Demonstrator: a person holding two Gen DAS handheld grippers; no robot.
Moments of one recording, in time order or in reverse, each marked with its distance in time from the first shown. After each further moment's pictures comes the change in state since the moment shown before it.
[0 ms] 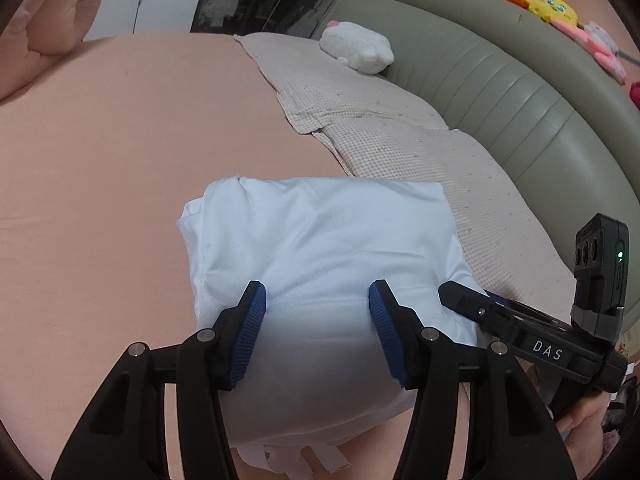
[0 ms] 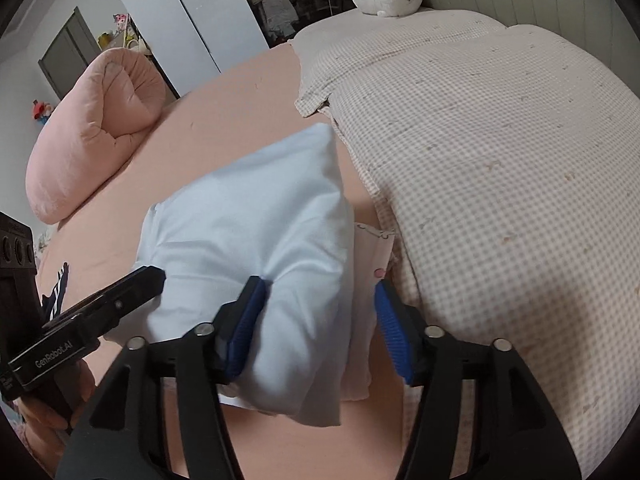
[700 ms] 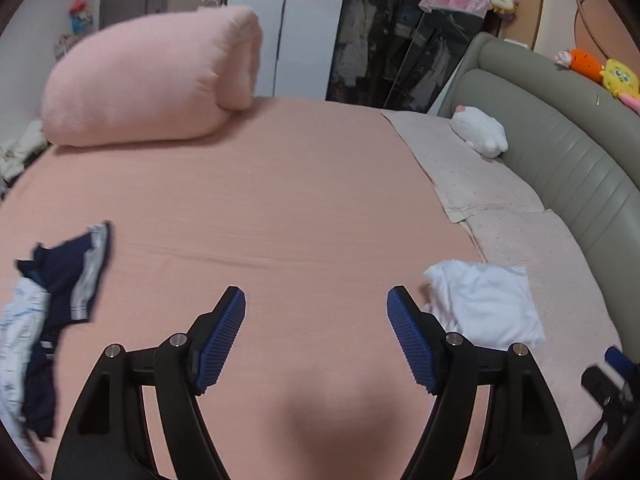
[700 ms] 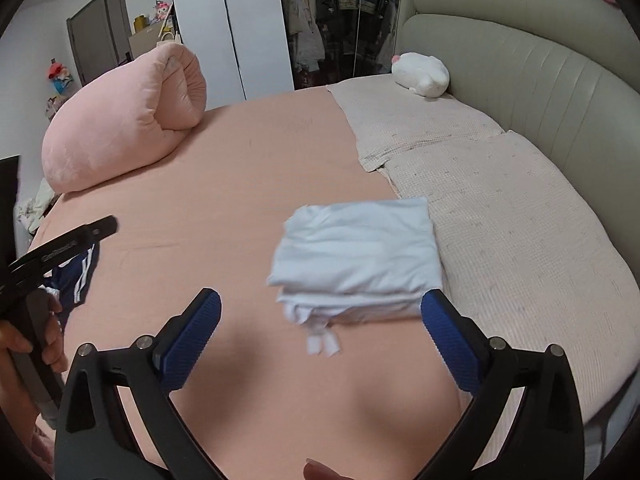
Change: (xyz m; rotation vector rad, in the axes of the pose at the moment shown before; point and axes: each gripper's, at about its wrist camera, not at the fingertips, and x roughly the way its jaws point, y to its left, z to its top) left arm -0.278 0.084 -0.006 -0.104 -0.176 0.488; right arm -0.185 0.215 -0.044 -0.156 -0.102 -0.157
